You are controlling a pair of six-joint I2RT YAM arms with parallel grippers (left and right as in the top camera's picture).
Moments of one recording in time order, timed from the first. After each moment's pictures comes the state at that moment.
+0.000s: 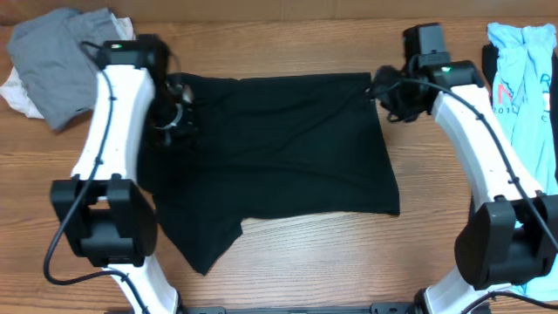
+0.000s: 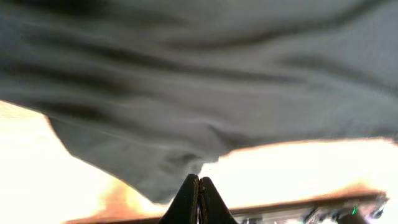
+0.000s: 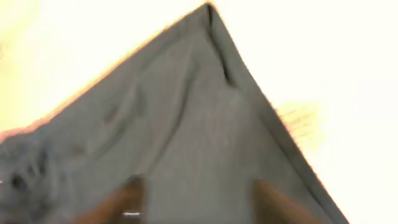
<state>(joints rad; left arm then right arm) -0.04 1.97 1.81 -1.59 0.24 -0.18 0.10 1.81 1.58 -0.86 -0.14 0.62</state>
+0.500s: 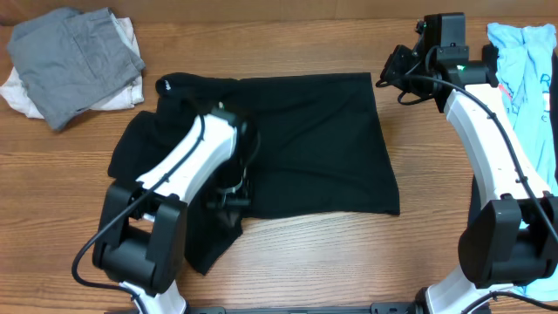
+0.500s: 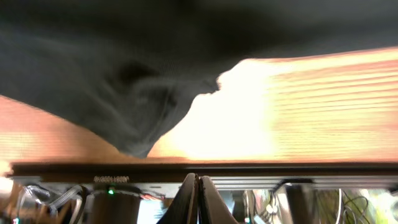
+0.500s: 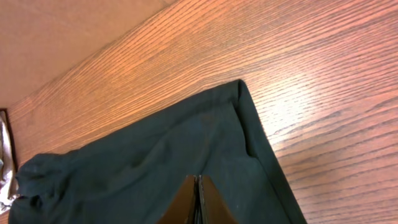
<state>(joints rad) -0.40 1.87 1.31 -1.47 0.17 -0.37 0.05 1.81 1.58 -0.67 -0.17 0.51</state>
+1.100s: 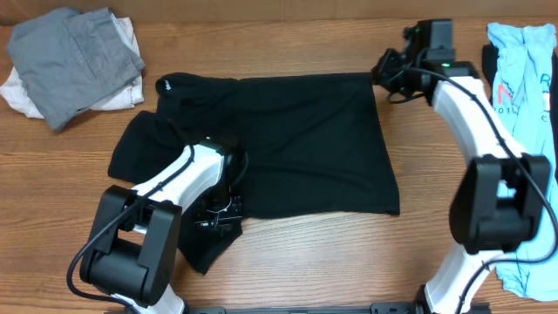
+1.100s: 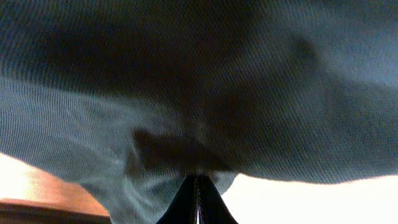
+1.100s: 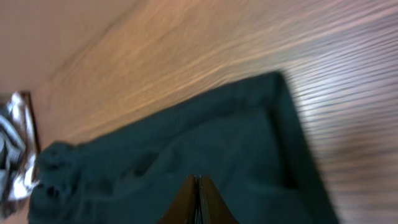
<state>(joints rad) -0.35 1.80 1.02 -1.14 0.09 -0.50 0.03 2.01 1.58 -0.50 -0.38 0.51</state>
